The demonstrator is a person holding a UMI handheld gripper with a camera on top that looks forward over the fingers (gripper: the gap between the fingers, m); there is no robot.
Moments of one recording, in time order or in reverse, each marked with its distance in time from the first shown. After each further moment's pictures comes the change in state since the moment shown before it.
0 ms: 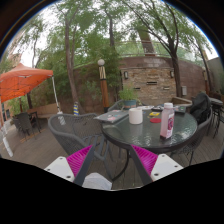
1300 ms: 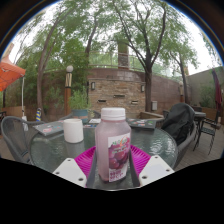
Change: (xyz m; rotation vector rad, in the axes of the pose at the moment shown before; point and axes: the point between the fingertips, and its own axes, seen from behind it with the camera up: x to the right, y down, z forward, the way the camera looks) arm 0.280 -0.043 0.170 0.151 0.371 -0.069
